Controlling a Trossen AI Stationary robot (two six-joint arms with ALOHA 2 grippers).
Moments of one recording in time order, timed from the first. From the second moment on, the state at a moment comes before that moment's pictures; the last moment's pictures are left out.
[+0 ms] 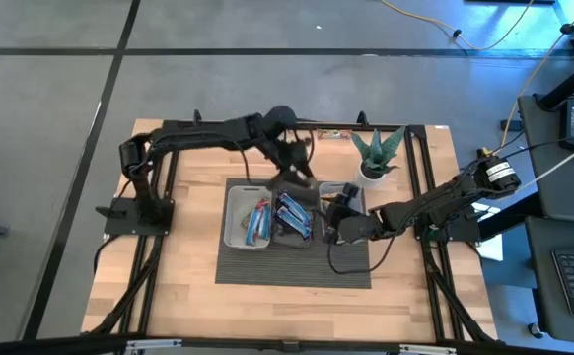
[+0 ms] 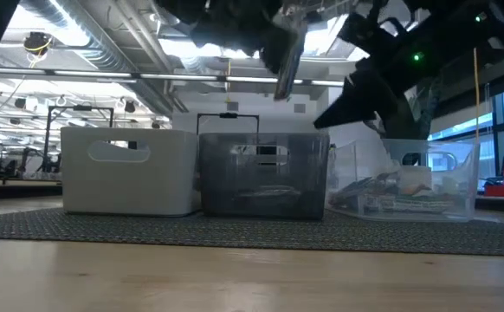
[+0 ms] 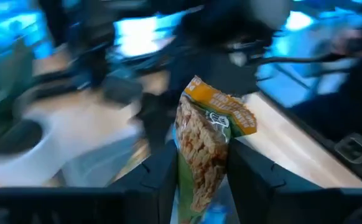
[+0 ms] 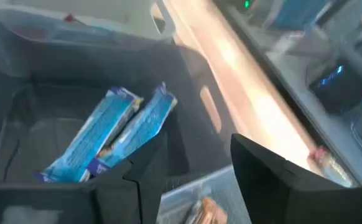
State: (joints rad) left arm 0.36 1.80 1.50 -0.33 0.81 0.39; right arm 0.30 1.49 0.70 0.10 0.79 0.11
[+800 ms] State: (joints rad) left arm 0.13 1.80 1.50 -0.26 0.73 0.51; right arm 0.41 1.42 0.70 0.37 0.80 -0.16
